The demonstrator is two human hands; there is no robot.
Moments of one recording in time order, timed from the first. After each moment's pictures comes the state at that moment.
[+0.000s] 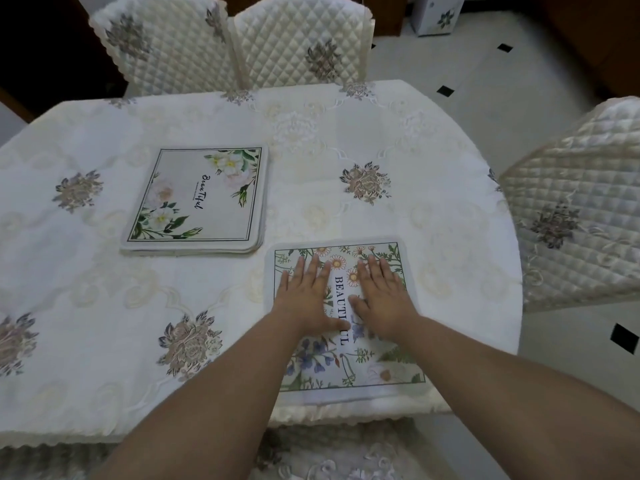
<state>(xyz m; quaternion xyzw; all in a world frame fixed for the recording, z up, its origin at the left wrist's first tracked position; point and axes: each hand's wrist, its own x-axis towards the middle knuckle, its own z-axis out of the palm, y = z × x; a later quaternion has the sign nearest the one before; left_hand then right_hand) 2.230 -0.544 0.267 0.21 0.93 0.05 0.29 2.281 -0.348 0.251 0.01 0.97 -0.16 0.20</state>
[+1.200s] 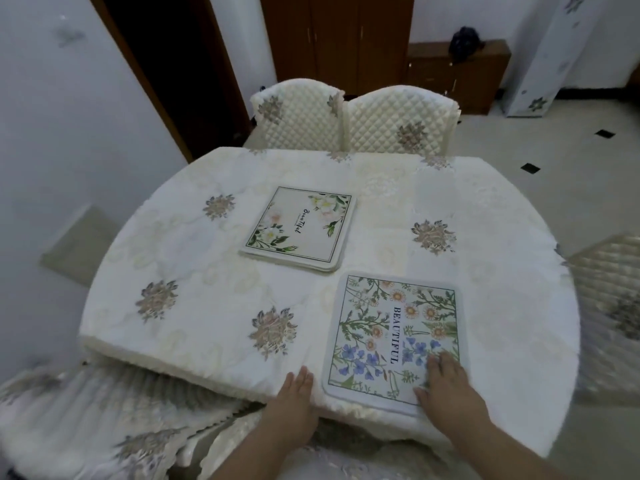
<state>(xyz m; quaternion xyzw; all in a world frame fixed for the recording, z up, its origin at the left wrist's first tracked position) 2.424 -0.671 0.308 0.03 0.92 0.09 0.37 2.391 -0.354 0.290 0.03 0.96 -0.08 0.25</state>
